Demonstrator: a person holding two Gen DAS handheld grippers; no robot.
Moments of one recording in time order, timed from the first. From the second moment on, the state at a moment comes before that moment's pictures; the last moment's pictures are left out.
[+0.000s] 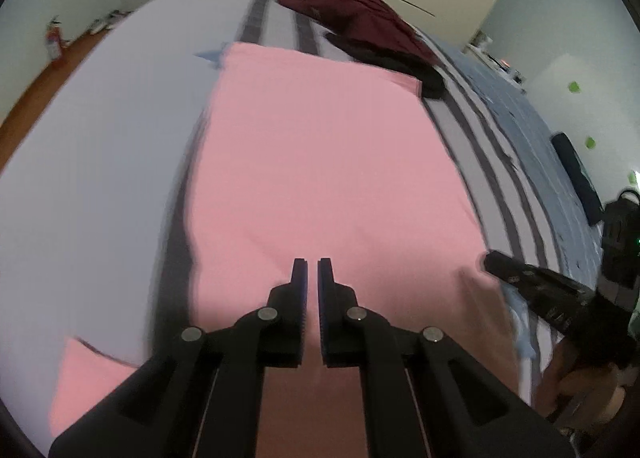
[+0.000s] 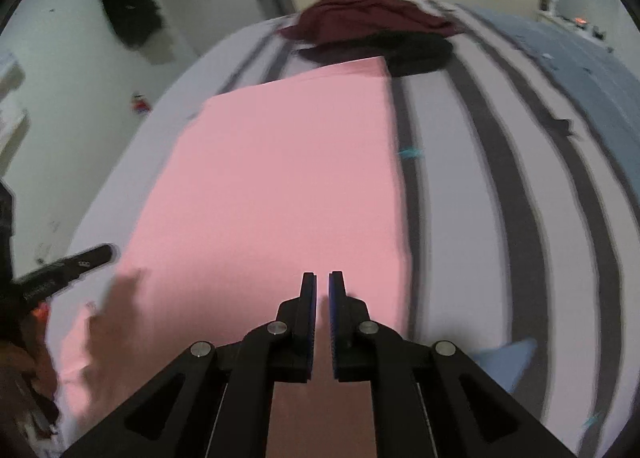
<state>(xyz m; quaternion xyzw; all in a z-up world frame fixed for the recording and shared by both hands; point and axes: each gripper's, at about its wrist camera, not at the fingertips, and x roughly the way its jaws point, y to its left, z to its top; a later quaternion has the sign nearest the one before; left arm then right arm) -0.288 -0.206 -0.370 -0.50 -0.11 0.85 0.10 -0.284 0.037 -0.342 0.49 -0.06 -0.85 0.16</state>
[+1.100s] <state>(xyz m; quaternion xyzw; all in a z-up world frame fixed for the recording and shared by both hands) -0.193 -0.188 -0.363 -0.52 -0.09 0.84 0.13 -0.139 0.043 -0.343 0.50 -0.05 -0.86 0.12</state>
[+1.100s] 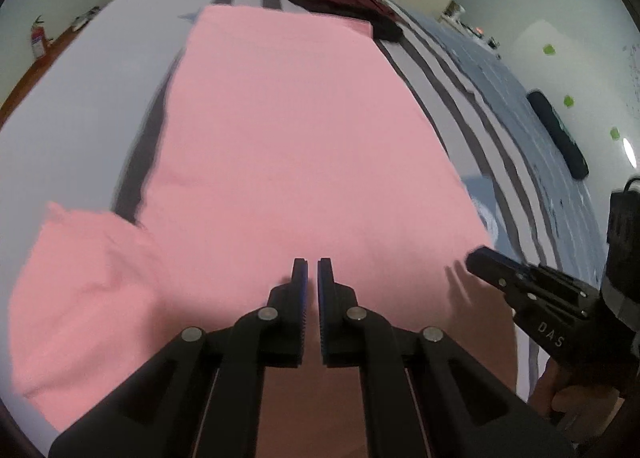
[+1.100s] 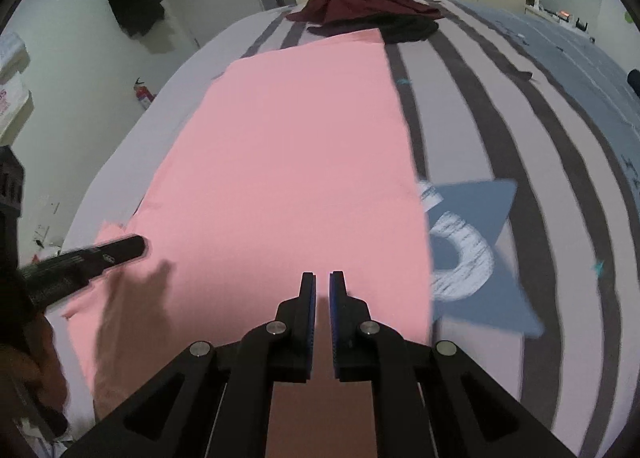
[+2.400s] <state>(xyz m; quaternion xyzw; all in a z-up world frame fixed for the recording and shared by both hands) -0.049 -0.237 -0.365 -0.54 -0.04 0.84 0.03 -0.012 0.086 -0.371 0.52 -0.03 -0.83 0.17</state>
